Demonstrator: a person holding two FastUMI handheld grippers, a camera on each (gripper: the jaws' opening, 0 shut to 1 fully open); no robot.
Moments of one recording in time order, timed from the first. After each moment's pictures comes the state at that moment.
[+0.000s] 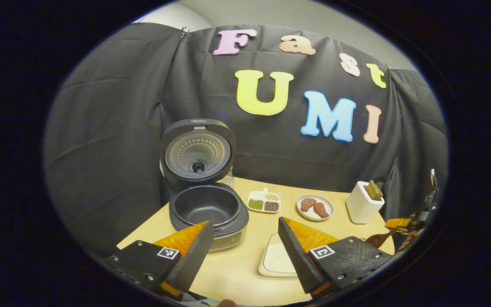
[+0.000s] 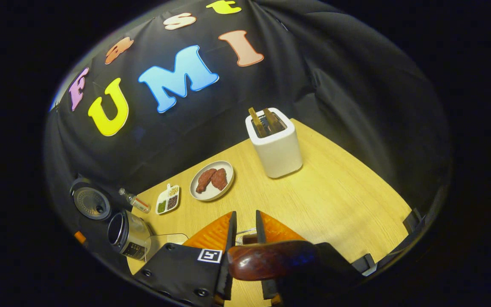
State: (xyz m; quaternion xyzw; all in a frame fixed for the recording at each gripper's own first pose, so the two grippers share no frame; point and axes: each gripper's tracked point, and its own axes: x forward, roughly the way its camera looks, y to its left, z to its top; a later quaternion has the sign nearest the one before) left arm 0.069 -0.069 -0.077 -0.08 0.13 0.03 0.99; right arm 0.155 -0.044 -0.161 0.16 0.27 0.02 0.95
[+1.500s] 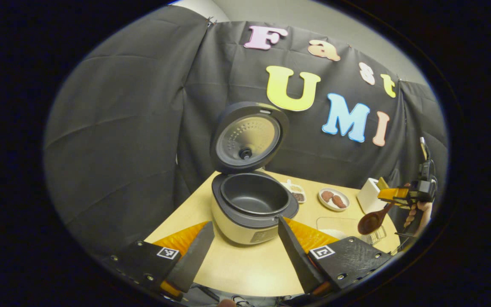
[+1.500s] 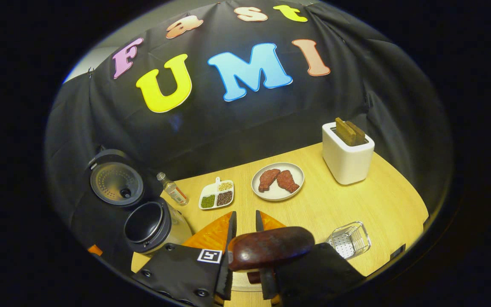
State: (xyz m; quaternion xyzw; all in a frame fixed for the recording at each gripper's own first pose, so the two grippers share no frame) left arm 0.031 0.084 -0.147 -0.11 0.16 0.03 0.98; right arm 0.155 0.181 -0.152 0.08 0.25 0.14 0.95
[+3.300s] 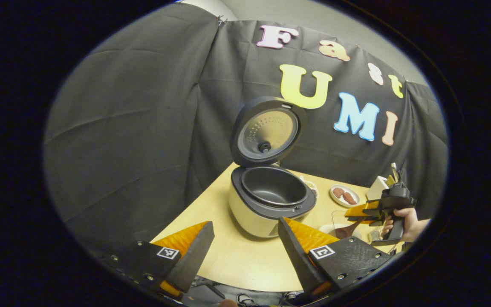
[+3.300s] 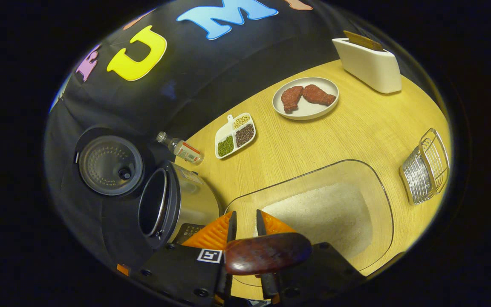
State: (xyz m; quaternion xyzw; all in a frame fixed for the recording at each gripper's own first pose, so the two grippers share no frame) left arm 0.007 0.114 -0.164 -0.11 0.16 0.06 0.98; right arm 0.129 0.266 -0.268 0.22 0.43 0.18 0.86
